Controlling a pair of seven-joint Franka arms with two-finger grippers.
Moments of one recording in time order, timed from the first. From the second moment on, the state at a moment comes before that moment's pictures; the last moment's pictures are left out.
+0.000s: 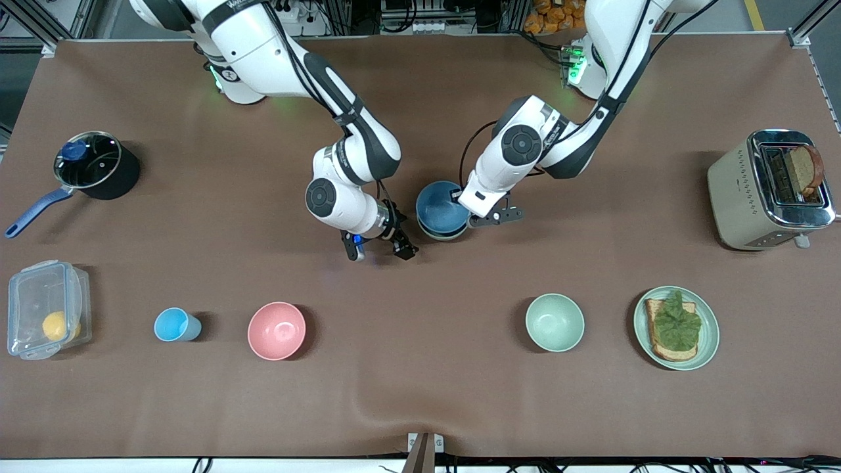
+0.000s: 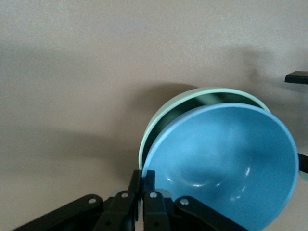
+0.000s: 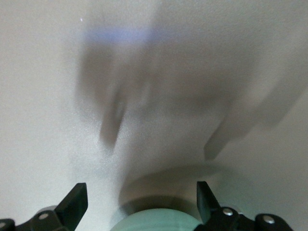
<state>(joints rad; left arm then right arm) -0.35 0.42 -0.38 -2.06 -0.12 2.45 -0.81 0.64 0.68 0.05 -1.77 0.68 2.54 1.34</state>
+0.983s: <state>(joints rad) -0.35 0.46 -0.36 -2.05 -0.10 2.51 -0.81 0.64 0.68 0.05 -1.77 0.68 2.53 1.34</state>
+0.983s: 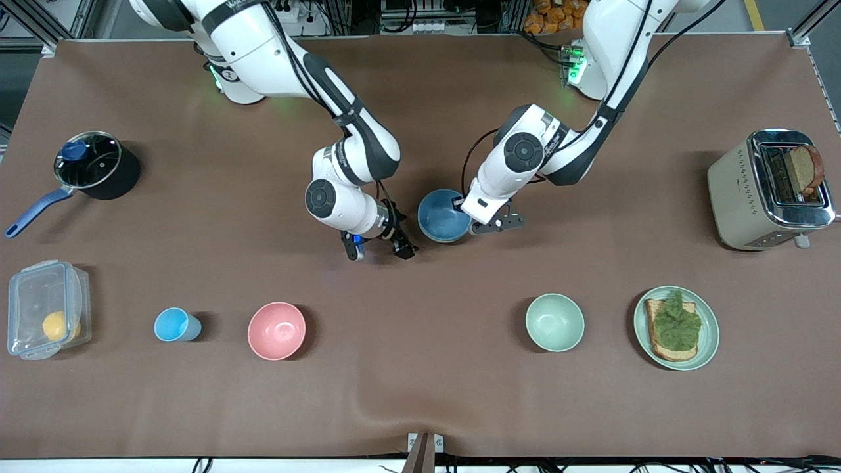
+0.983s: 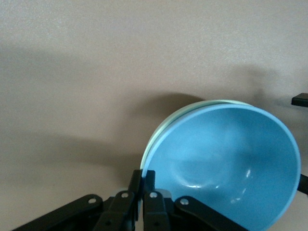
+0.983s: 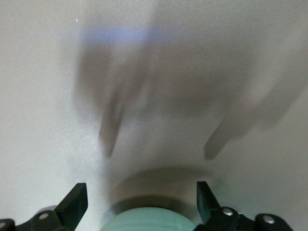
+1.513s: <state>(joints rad) -0.34 0.43 -0.36 -2.00 -0.10 2.52 -0.85 0.64 0.68 0.05 -1.76 0.68 2.53 1.34</state>
